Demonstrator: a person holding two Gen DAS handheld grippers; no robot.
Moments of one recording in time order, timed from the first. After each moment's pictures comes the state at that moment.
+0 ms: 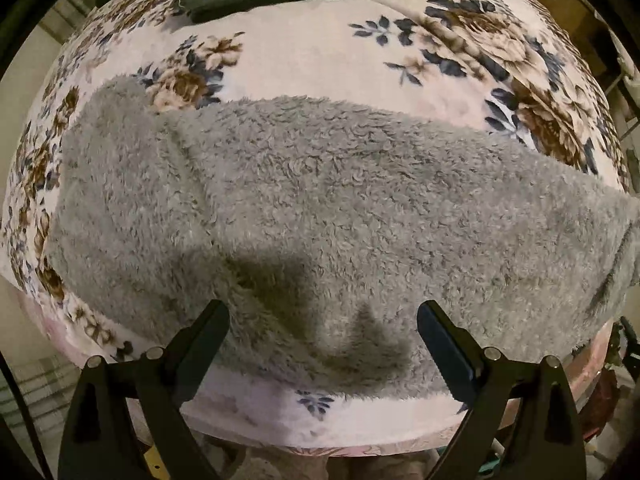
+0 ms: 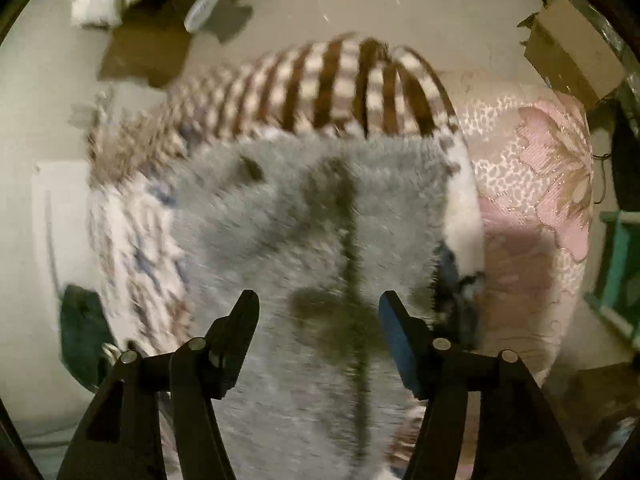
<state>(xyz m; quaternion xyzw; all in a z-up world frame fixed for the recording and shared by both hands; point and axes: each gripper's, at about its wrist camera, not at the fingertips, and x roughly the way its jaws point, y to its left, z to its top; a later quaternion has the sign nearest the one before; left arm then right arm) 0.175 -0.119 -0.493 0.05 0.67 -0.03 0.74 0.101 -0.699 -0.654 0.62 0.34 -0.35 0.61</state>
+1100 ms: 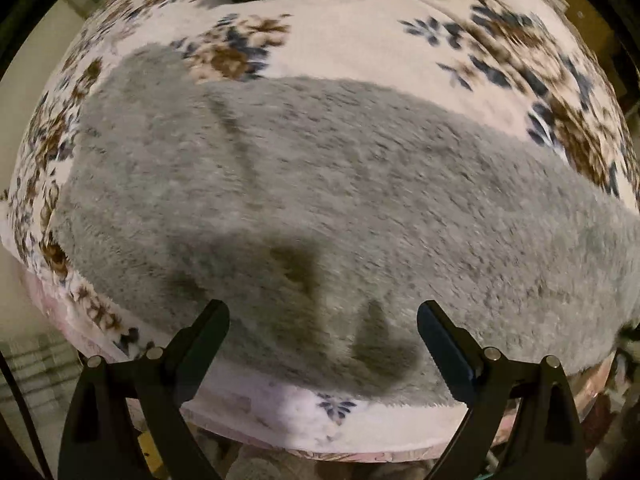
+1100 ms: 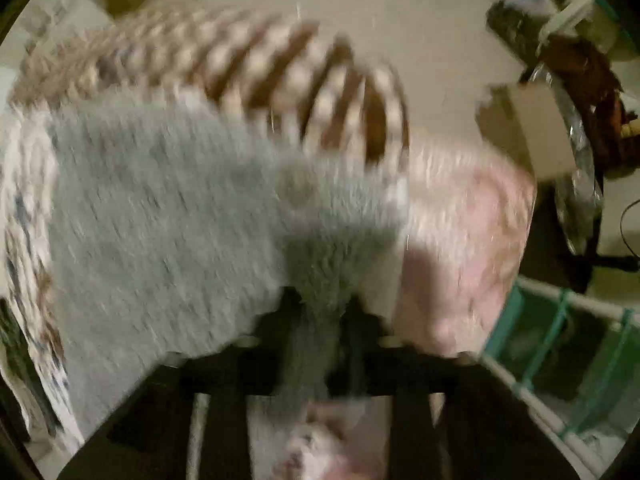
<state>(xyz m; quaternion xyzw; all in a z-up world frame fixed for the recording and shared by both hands) 0.174 -0.081 -0.510 0.01 0.67 0.01 0.74 0.142 -0.709 -0.689 0.45 0.55 -0.42 0.56</state>
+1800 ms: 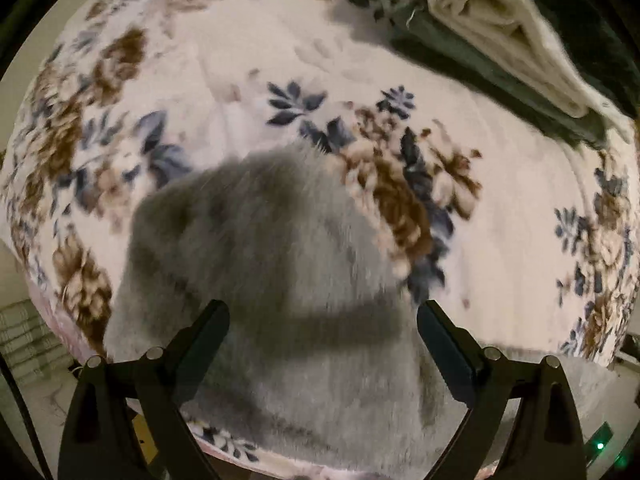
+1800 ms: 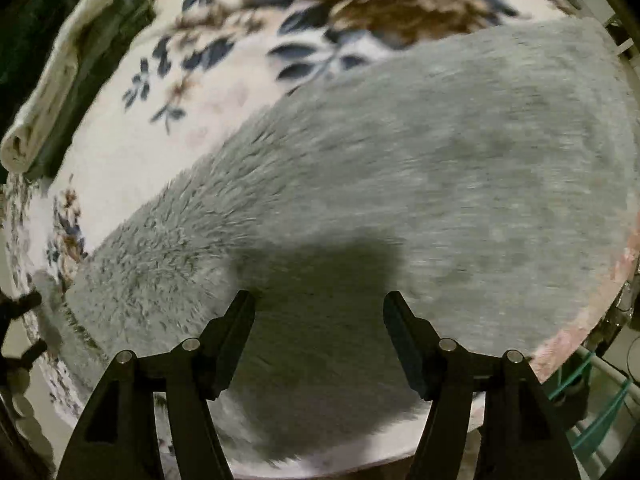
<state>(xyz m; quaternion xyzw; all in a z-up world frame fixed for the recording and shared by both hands) 0.360 0.075 -0.515 -0.08 0.72 0.07 0.69 0.326 -0.338 -0.681 0.28 0.66 -0.19 0.67</state>
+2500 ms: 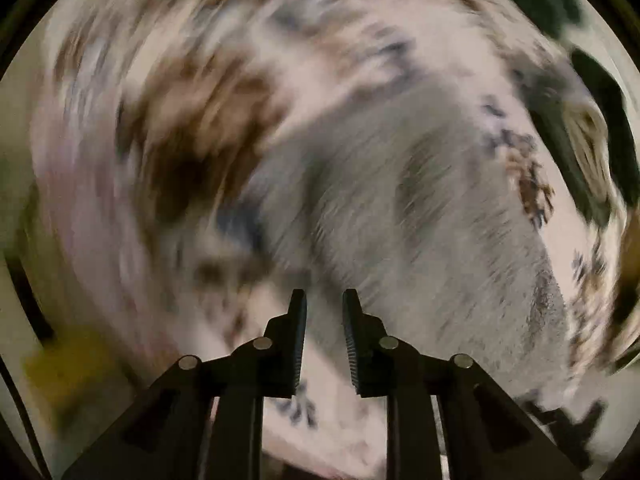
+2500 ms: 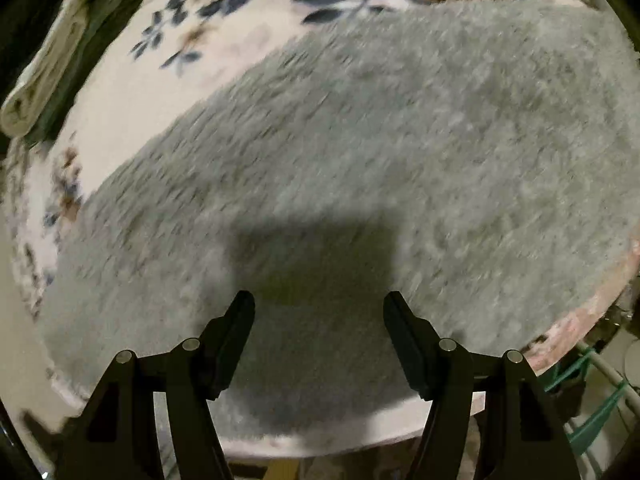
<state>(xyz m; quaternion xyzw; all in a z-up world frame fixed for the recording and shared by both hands) 0.136 0.234 -0.531 -0.32 0.63 0.16 0.69 0.291 -0.318 -0.680 0.28 0.69 -0.15 0.65</state>
